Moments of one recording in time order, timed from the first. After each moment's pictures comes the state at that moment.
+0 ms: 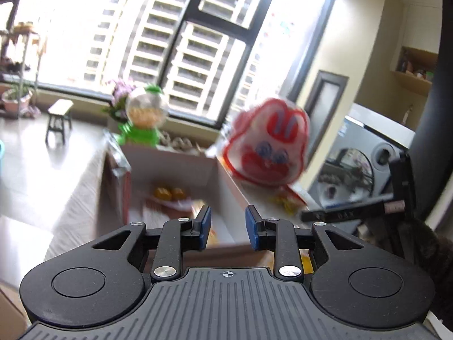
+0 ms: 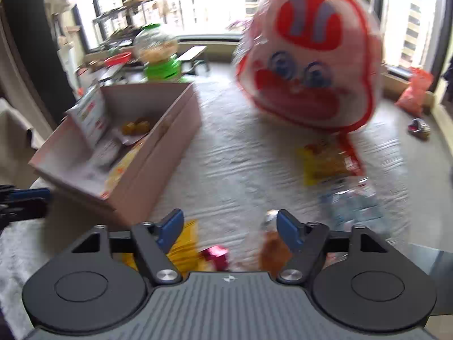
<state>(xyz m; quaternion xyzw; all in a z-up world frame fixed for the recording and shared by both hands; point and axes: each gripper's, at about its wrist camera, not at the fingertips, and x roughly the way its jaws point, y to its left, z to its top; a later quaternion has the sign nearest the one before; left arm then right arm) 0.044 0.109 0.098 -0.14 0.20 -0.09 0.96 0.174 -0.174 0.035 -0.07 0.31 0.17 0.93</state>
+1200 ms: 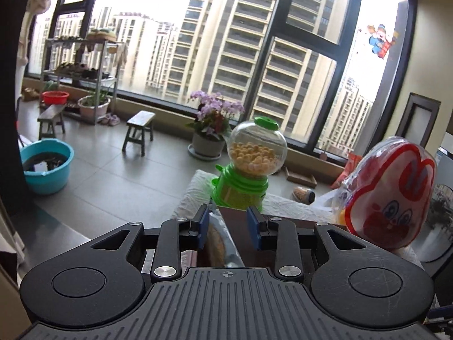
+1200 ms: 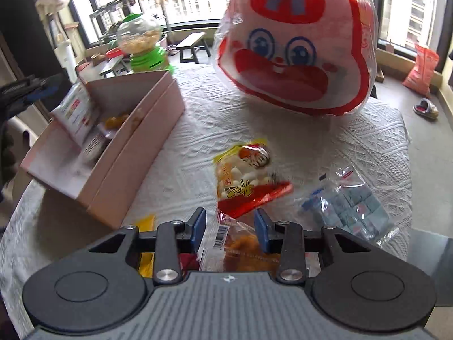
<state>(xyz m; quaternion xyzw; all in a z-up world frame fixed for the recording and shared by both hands) 0.165 0.157 0.085 -0.14 0.23 0.07 0.96 0.180 -0.195 0.018 -0.08 0.36 0.24 0.90</state>
